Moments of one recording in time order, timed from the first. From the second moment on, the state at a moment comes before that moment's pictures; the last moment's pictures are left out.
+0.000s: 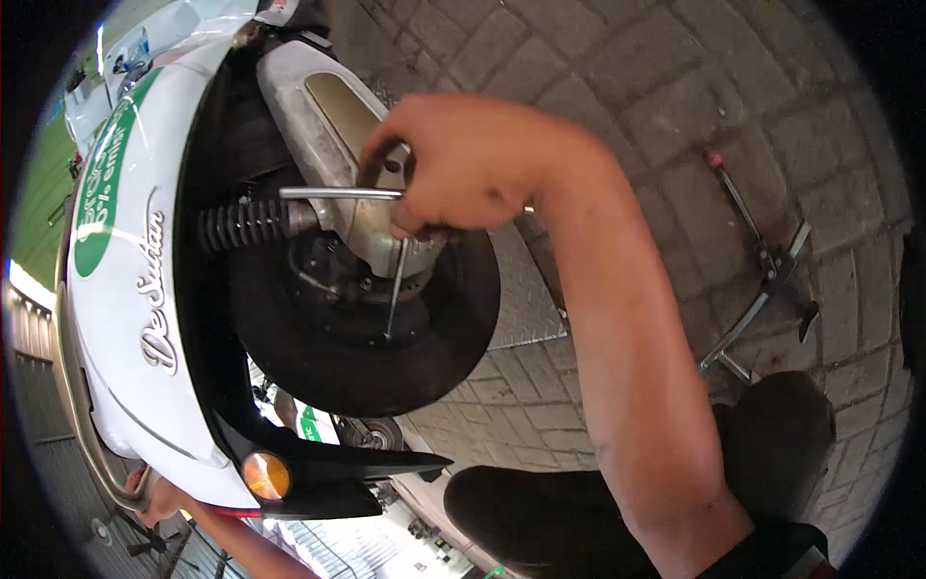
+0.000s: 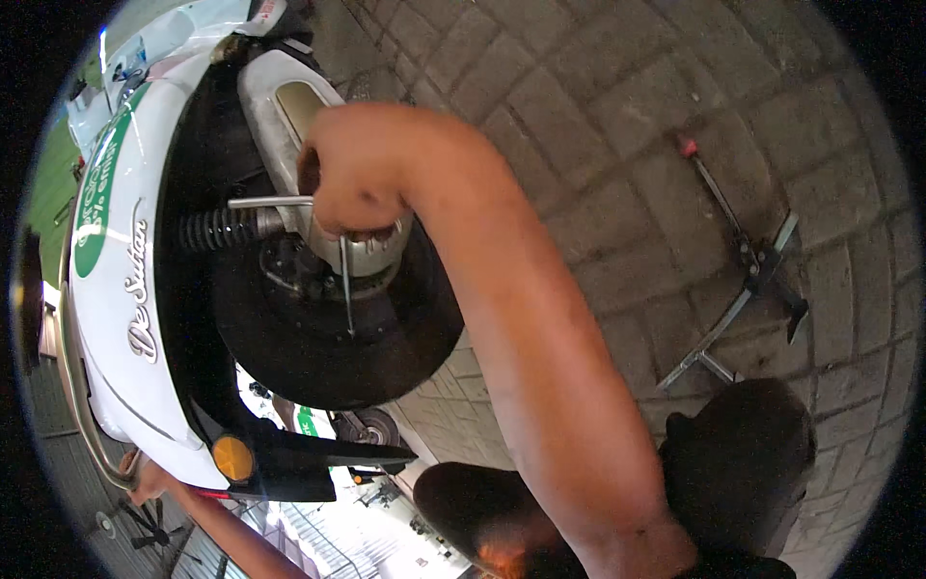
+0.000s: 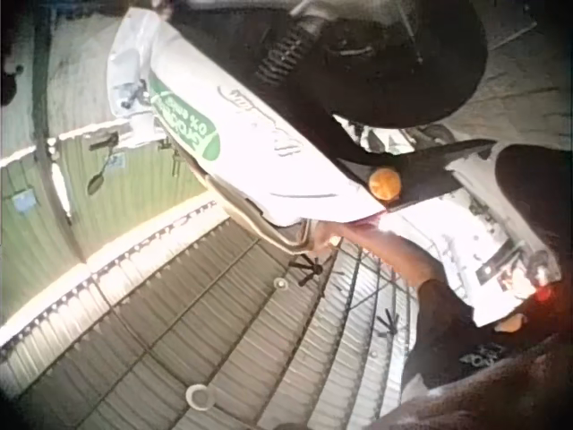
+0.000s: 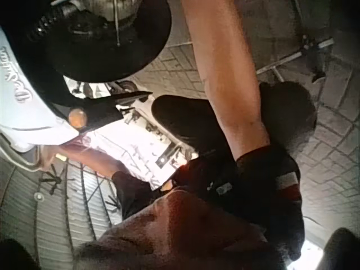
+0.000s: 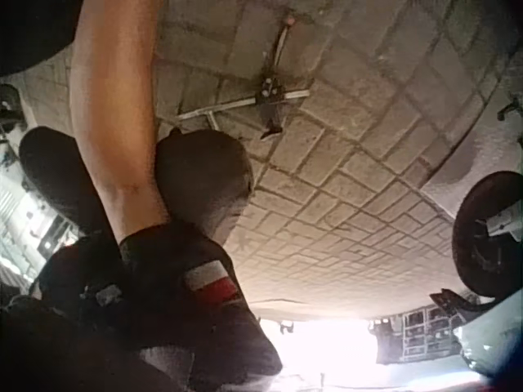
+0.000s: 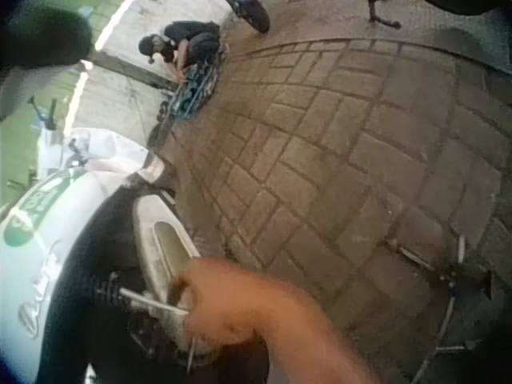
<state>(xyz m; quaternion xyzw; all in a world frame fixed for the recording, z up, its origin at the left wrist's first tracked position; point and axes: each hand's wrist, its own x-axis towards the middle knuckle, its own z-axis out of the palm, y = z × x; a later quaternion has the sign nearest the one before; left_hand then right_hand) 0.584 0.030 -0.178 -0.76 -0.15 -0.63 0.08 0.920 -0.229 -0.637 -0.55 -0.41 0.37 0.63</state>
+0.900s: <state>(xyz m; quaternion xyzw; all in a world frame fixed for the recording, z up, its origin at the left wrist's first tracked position) 0.606 -0.001 -0.207 -0.73 -0.18 -0.64 0.15 0.895 -0.236 -0.627 -0.61 -0.28 0.30 0.68</state>
